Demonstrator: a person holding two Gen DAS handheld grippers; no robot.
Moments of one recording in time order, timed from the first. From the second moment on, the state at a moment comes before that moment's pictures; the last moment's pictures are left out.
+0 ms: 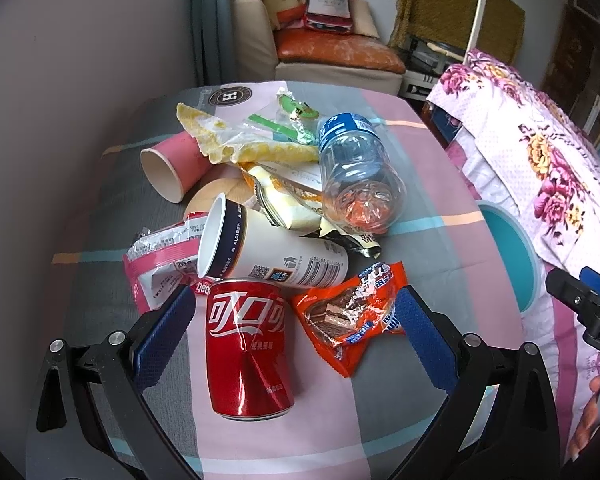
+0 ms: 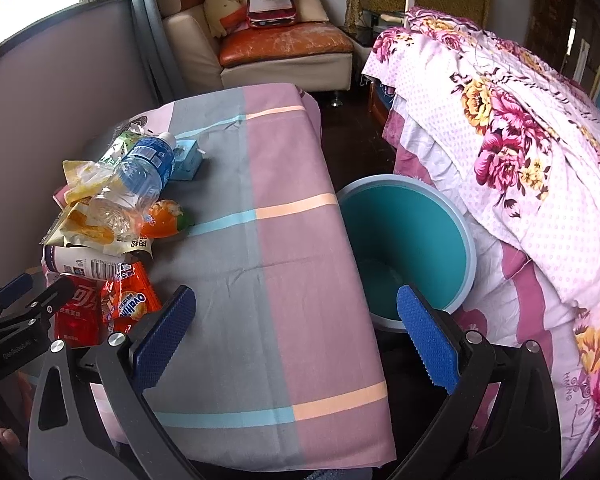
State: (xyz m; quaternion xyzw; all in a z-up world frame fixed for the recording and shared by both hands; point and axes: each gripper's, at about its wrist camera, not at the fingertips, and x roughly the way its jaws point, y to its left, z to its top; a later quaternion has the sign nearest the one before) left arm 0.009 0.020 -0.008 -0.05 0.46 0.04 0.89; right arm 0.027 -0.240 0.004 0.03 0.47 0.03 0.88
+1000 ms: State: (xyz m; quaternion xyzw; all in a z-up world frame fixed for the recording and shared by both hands) left arm 0.014 0.013 -0.026 -0.05 0.48 0.04 0.87; right arm 0.038 -0.245 -0.026 0.05 0.50 0.03 0.86
